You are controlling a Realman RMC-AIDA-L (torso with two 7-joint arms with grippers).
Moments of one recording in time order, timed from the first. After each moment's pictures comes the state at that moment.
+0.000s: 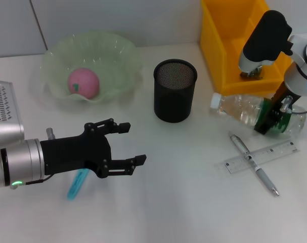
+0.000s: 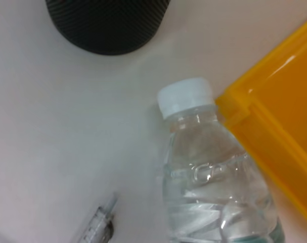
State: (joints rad) left arm -0.48 -2.07 1.22 0.61 1.61 1.34 -1.11; right arm 0.82 2.02 -1.23 -0.86 -2.92 -1.29 2.29
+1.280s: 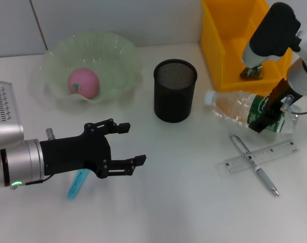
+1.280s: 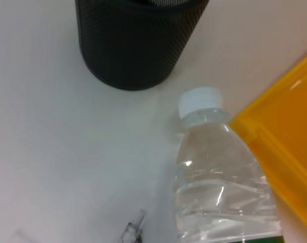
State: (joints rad) left arm -0.47 -2.07 1.22 0.61 1.61 1.34 -1.11; right arm 0.71 2.07 -1.20 -1.12 -2.89 -1.40 2.28
